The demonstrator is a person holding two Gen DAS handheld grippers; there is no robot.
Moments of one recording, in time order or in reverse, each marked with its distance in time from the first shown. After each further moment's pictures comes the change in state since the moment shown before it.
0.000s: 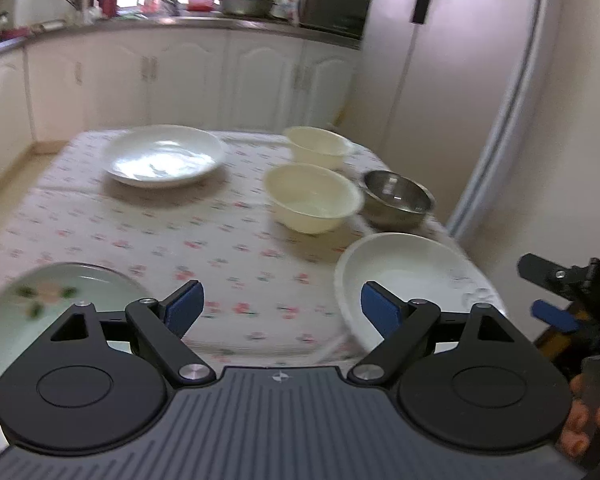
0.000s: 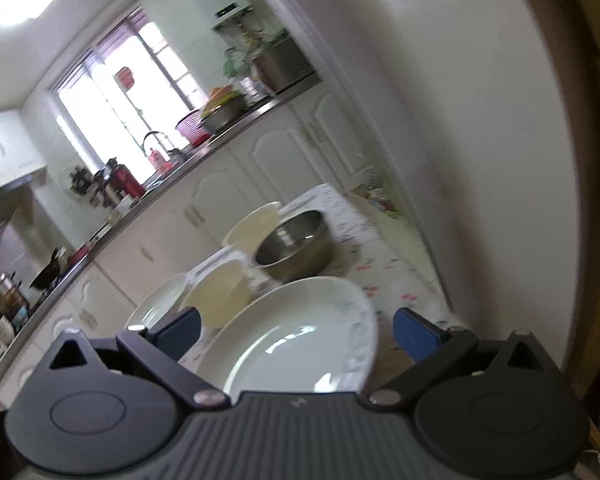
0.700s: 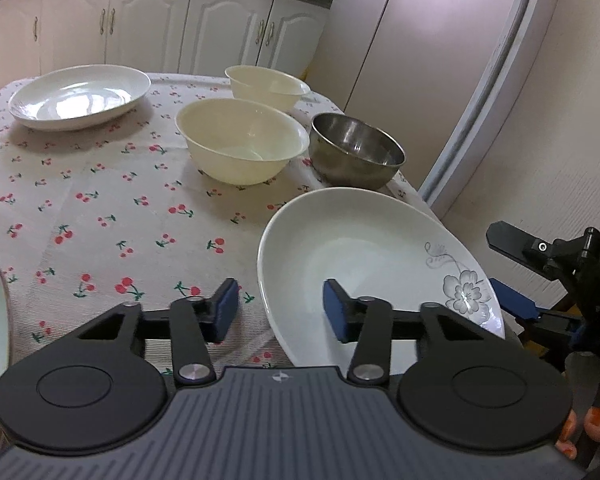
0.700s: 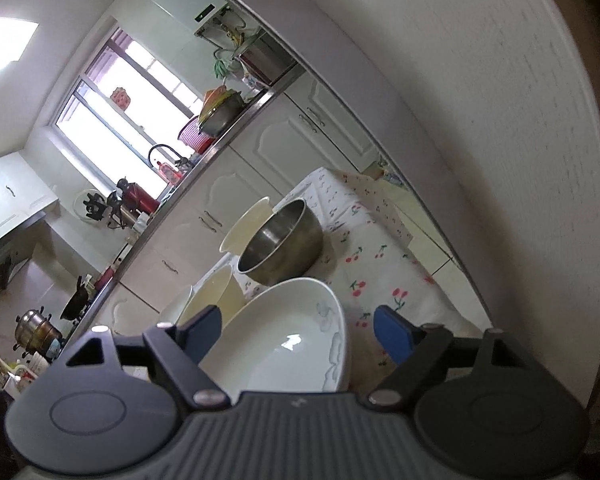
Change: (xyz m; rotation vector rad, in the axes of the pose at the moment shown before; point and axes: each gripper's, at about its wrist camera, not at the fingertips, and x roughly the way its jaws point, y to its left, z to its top) left arm 0.076 -0.040 -0.014 -0.029 0.119 -0.109; right arm 0.030 -0.042 0.005 0.144 0.048 0.115
